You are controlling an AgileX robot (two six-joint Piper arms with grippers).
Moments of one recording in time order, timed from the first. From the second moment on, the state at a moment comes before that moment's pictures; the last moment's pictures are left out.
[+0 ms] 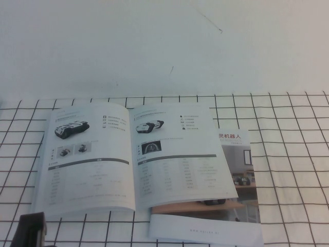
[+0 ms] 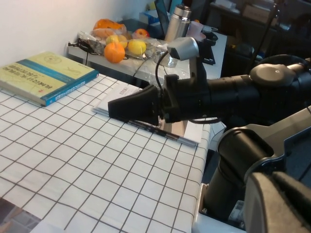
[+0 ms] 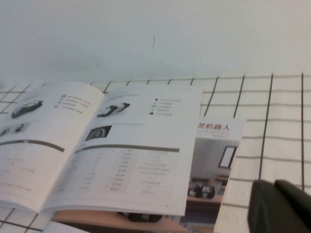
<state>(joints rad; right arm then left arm) 0.65 0.59 -0.16 1.48 -0.24 -1.13 -0.44 0.57 -0.59 1.81 -0.94 -2.12</state>
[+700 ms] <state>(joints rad) 0.65 0.59 -0.15 1.78 -0.27 -1.14 -0.44 0.57 -0.59 1.52 -0.81 -2.23</state>
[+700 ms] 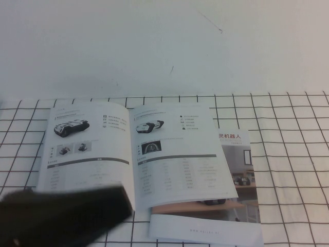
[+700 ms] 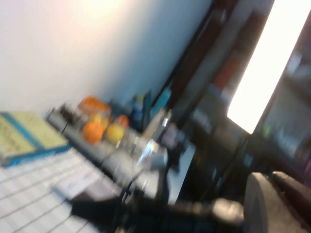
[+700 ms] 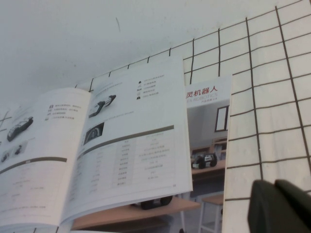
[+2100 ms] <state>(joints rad) 0.65 0.59 -0.15 1.78 -0.27 -1.15 -0.15 0.10 -0.07 -0.02 0.35 -0.10</state>
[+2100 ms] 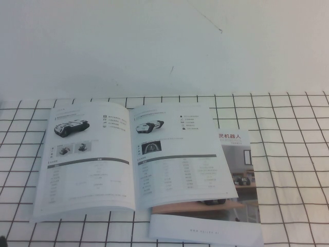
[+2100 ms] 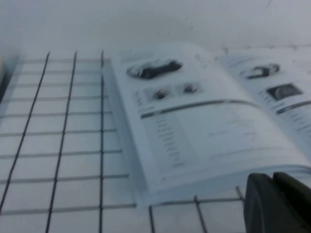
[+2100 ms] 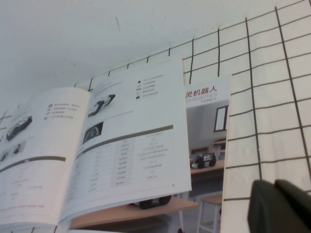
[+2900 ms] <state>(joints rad) 0.65 0.59 -0.15 1.78 -0.27 -1.15 -0.01 -0.01 0.02 -0.04 0.39 -0.12</state>
